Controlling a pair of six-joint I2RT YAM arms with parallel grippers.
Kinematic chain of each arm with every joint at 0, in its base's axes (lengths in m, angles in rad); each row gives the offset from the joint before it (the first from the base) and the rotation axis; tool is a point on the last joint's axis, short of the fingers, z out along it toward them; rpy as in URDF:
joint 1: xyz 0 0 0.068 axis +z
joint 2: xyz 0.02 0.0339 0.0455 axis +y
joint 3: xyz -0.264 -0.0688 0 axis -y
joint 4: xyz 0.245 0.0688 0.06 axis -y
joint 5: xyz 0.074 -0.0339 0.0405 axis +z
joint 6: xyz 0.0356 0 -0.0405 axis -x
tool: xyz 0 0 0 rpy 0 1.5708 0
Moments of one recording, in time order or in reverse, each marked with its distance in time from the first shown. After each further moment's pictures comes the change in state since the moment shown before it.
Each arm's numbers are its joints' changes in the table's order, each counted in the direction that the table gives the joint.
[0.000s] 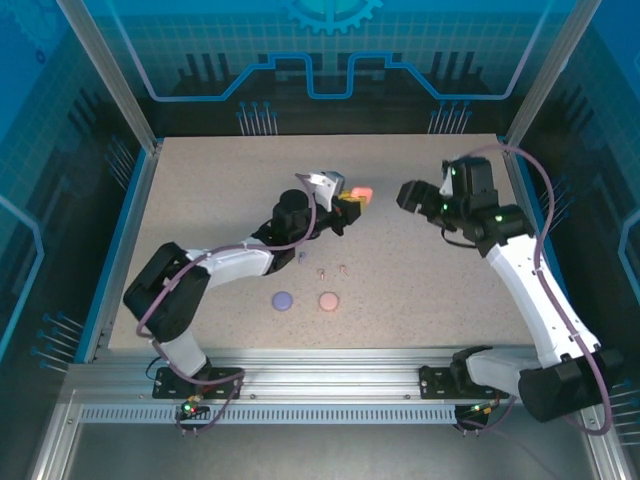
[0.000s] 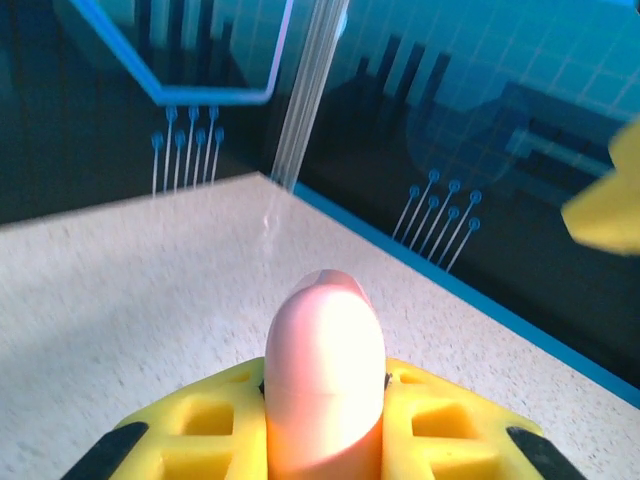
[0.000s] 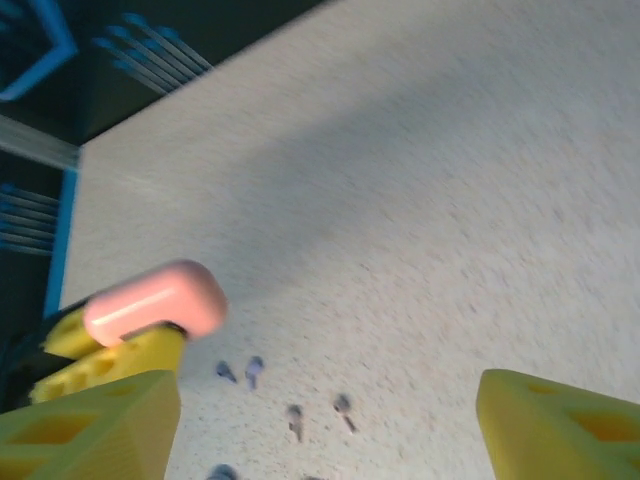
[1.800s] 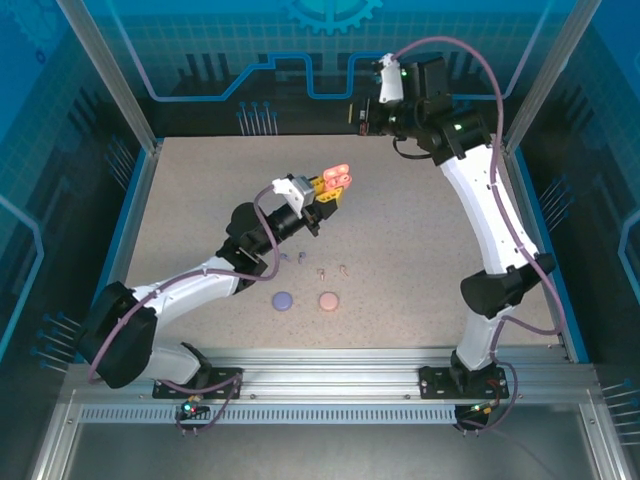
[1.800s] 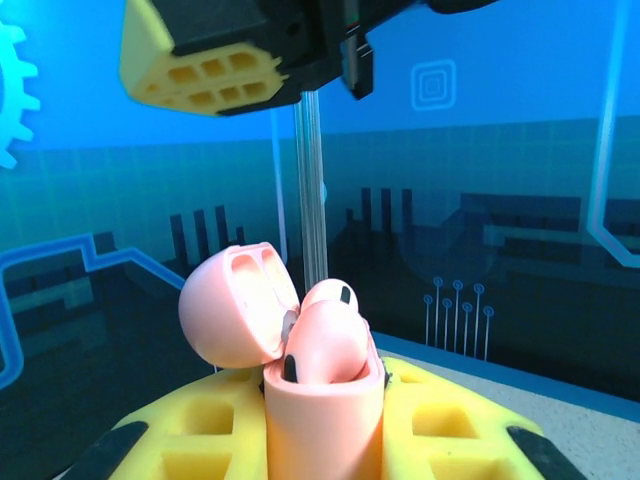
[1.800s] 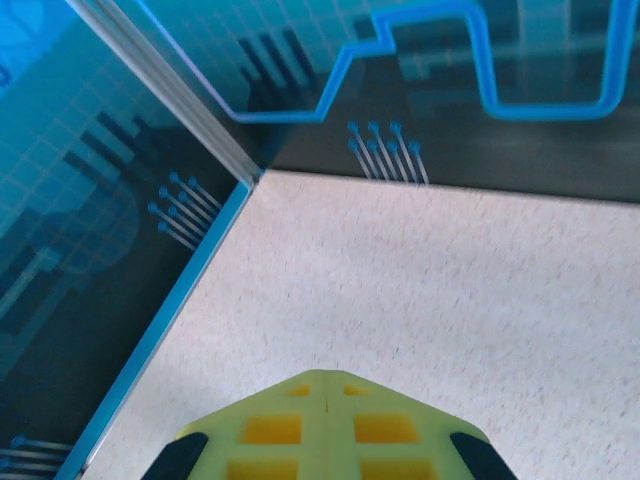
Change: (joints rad) left arm 0.032 -0.346 -0.196 0.190 -0.021 -0.329; right arm 0.199 0.682 1.128 -0.193 0.125 0.253
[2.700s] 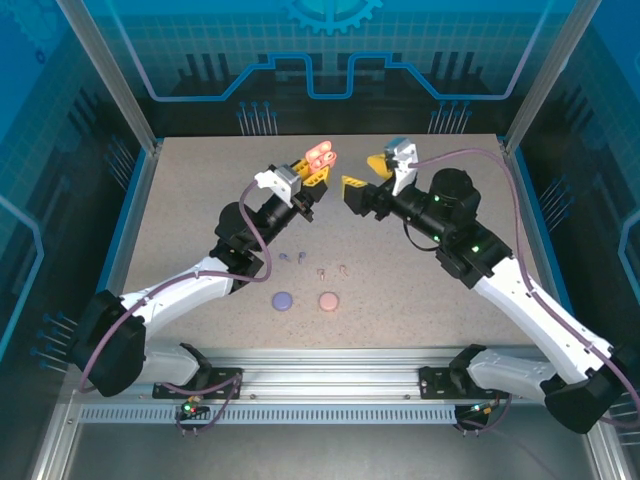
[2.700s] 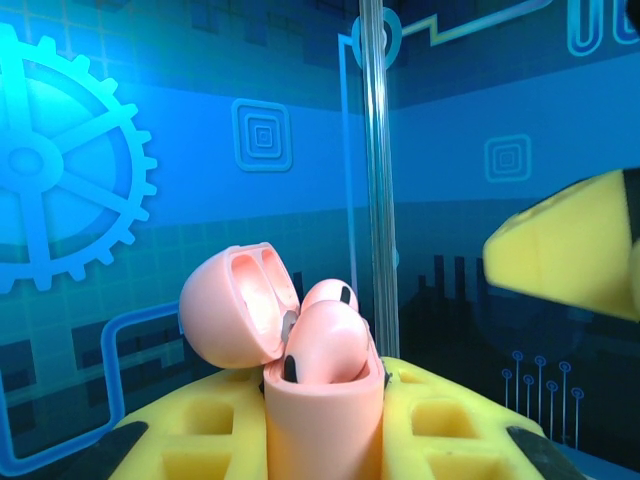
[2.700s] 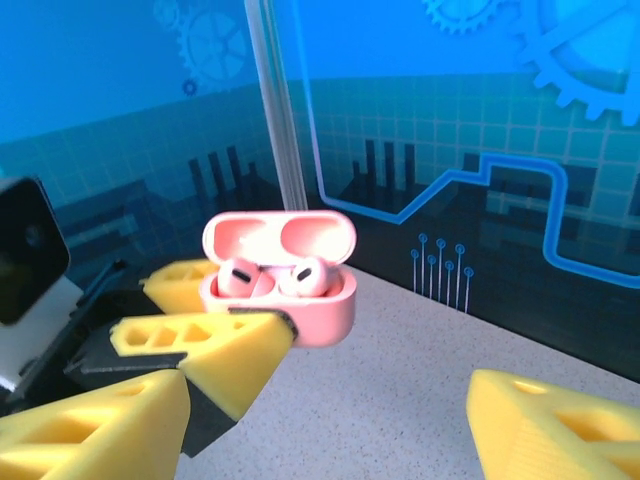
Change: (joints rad) left arm 0.000 -0.055 0.032 0.052 0.166 -0.034; right arm 0.179 -0.765 -1.180 0.887 -0.121 0.251
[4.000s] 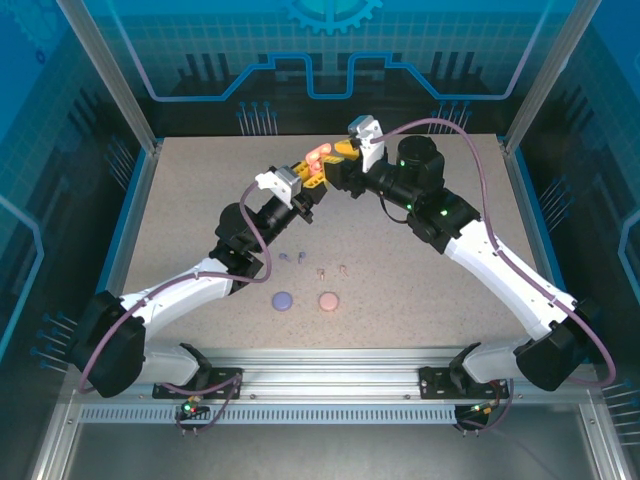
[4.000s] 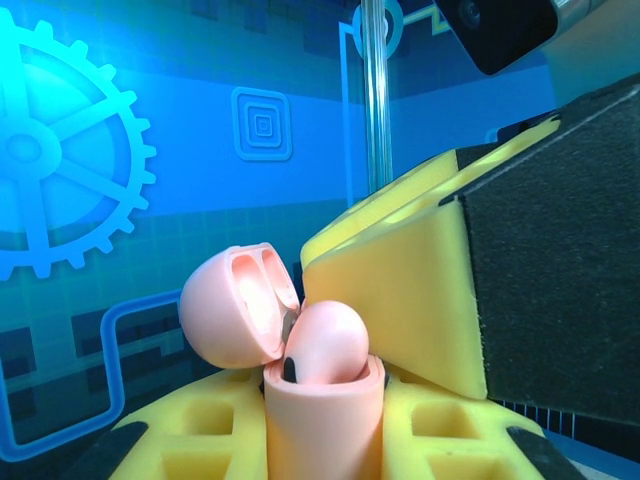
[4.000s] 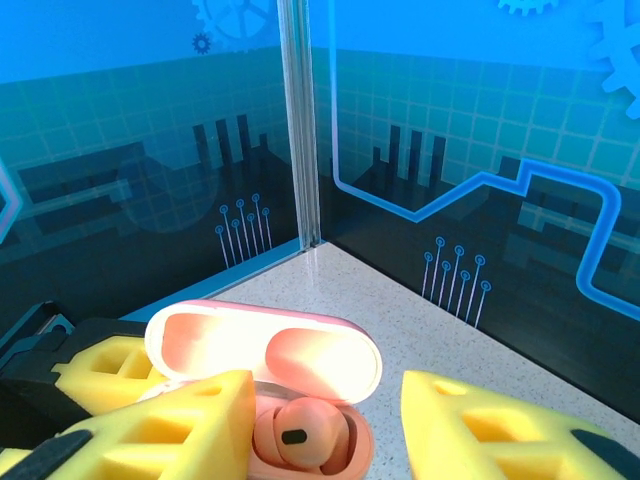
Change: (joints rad) left arm 0.000 -0.006 -0.010 -0.011 0.000 0.003; right arm 0.007 0.267 0.218 -0.027 0.074 0.123
